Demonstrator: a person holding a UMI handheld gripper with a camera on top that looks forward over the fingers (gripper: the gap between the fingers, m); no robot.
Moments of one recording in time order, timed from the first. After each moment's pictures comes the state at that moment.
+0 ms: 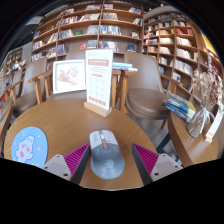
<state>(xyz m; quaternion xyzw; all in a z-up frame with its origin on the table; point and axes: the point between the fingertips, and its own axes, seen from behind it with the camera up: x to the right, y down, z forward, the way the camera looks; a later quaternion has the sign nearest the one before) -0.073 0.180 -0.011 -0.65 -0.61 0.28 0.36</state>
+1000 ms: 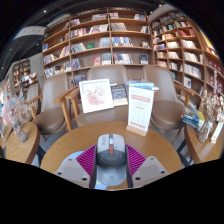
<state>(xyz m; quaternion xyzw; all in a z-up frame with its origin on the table) -0.053 0.021 0.115 -0.63 -0.61 0.37 0.32</state>
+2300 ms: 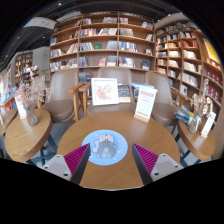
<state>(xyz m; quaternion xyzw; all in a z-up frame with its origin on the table) 0.091 -0.066 0.122 -0.61 -0.62 0.34 0.37</state>
